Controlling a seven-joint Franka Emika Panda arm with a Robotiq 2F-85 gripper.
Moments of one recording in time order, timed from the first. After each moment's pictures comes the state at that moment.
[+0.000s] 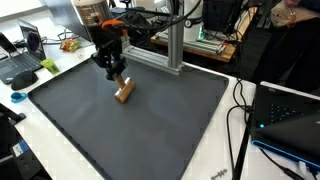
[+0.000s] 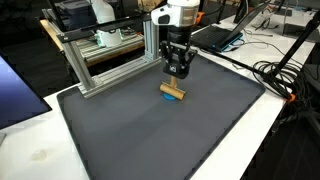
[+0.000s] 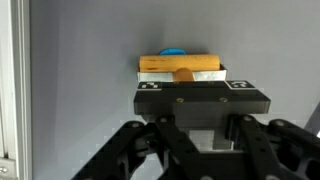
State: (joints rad) arm 0.05 0.42 -0.10 -1.83 0.03 2.27 1.27
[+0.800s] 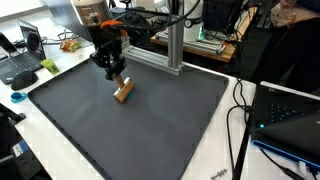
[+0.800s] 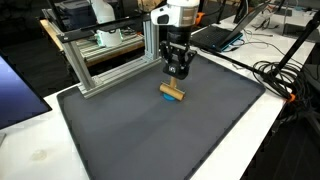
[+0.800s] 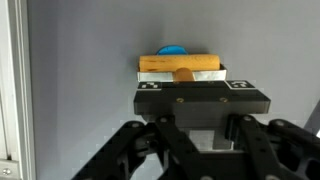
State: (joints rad) arm 0.05 0.42 -0.11 -1.83 0.02 2.27 1.30
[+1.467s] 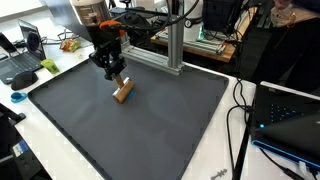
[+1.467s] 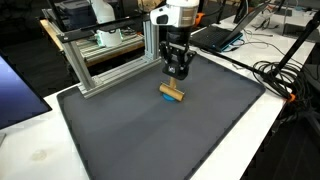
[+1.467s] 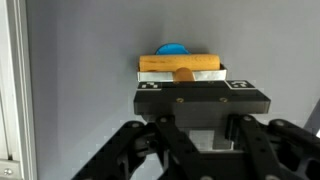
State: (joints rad) arm 0.05 0.43 -0.11 -1.82 0.02 2.27 1.31
